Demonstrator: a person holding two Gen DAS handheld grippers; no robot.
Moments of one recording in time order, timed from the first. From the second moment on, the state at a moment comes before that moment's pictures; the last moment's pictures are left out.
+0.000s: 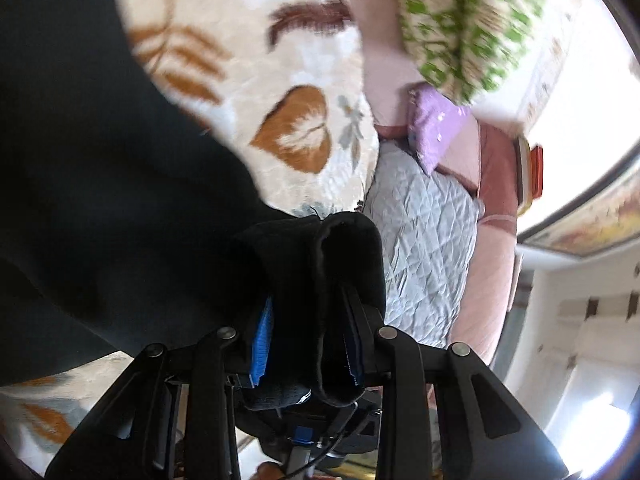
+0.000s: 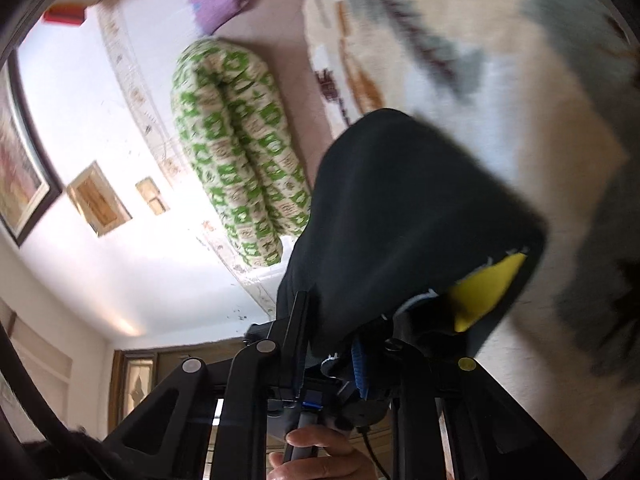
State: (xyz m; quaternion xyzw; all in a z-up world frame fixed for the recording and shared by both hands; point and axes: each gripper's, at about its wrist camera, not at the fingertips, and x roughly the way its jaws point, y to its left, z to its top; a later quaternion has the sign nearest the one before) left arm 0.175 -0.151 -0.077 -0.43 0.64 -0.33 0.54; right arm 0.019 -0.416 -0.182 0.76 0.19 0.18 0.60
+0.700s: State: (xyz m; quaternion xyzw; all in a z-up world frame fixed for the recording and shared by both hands) left arm 0.220 -0.109 -0.074 -0.15 0.68 -0.28 0.66; right arm 0.057 -0.338 -0.209 0.73 0.27 0.17 0.60
